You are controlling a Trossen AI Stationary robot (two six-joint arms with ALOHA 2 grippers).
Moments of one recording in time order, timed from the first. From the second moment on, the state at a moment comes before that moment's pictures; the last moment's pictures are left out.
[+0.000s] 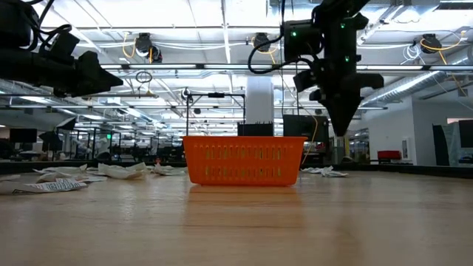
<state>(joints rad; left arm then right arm) 0.42 0.01 0.02 0.06 -0.44 0.02 -0.24 1.61 1.16 -1.08 0.11 -0.27</state>
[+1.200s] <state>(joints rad) 0.42 0.01 0.02 0.06 -0.45 0.02 -0.36 2.20 2.02 -1.18 0.07 -0.42</state>
